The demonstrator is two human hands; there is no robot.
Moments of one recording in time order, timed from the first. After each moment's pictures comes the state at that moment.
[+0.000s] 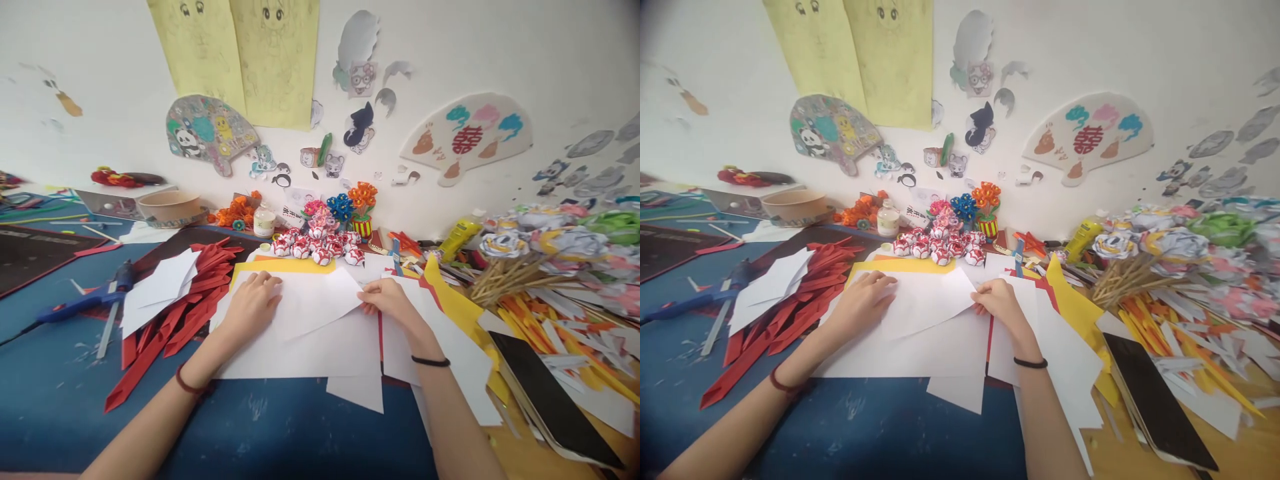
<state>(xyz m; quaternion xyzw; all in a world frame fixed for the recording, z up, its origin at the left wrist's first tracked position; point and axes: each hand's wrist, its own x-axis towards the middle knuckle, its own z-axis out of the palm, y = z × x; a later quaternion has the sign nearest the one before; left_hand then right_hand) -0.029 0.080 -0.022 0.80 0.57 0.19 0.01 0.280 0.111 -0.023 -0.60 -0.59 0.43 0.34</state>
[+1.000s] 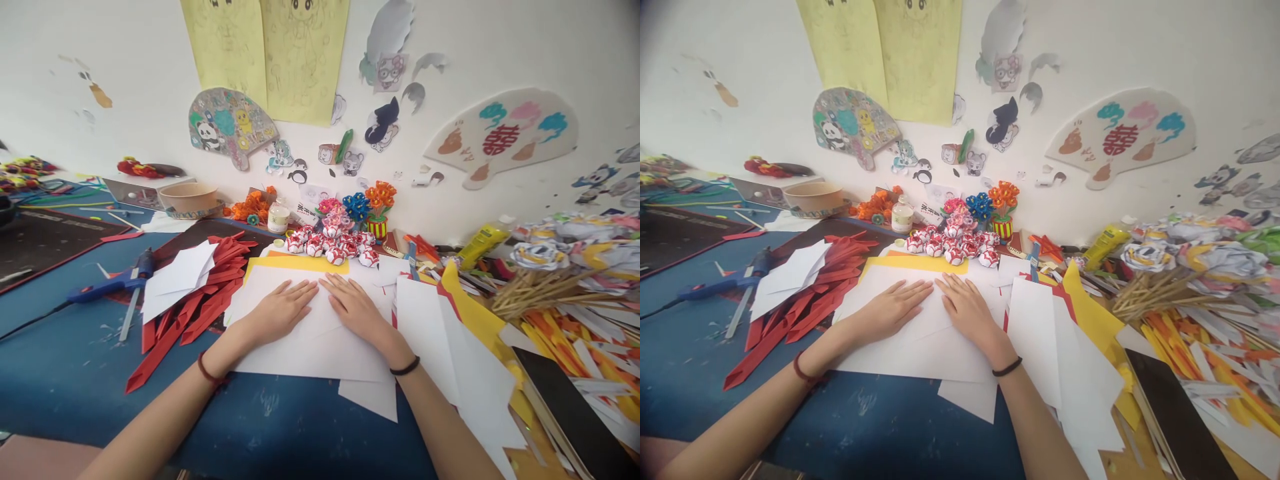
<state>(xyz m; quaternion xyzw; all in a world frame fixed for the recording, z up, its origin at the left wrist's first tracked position) -0.022 0.081 -0.049 0.91 0.40 0.12 0.02 0.205 0.107 -0.054 -0.42 -0.89 0.06 0.19</state>
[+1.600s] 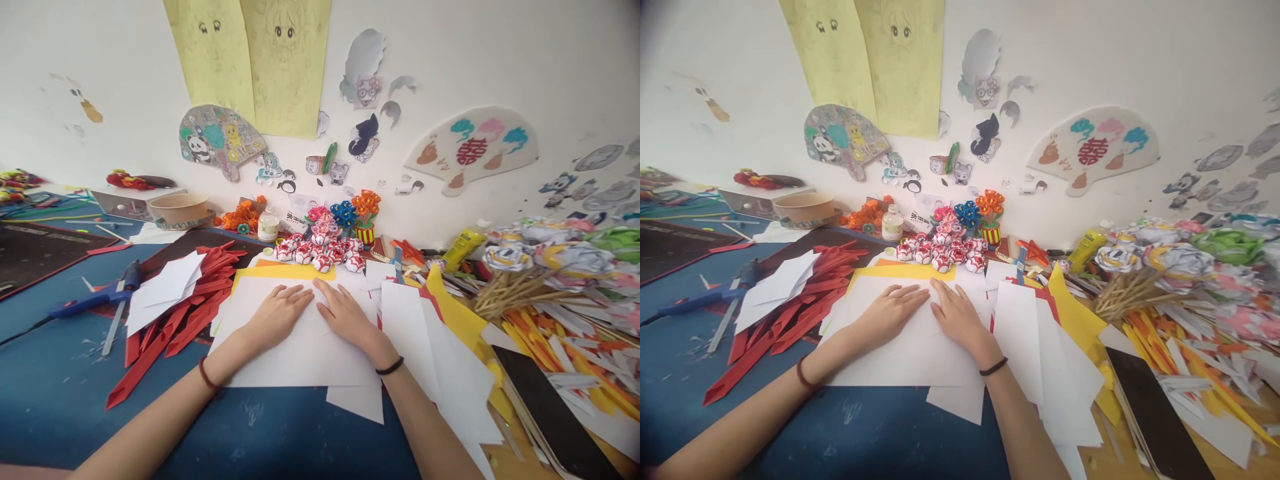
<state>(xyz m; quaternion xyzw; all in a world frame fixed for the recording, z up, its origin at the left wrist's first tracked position) 0.004 0.084 -0.038 0.90 0.41 0.12 -0.07 0.212 0.108 -0.055 -0.43 -0.88 0.07 0.17</state>
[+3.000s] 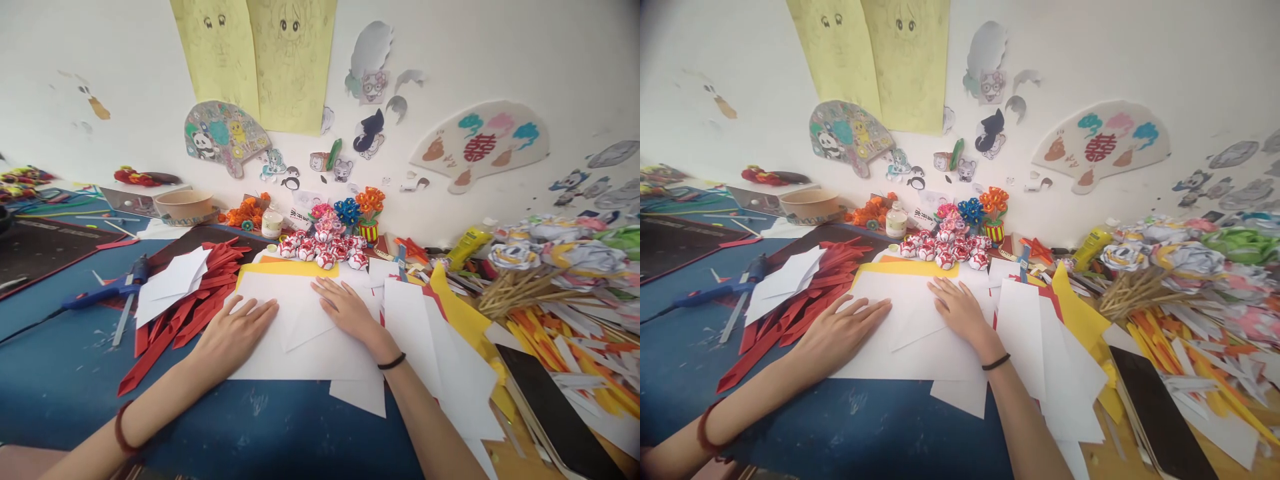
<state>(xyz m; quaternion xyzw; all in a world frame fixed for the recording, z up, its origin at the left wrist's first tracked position) -0.055 0.020 -0.032 0.86 0.47 0.04 -0.19 0.212 0.109 -0.052 -0.44 -0.89 0.07 0.13</state>
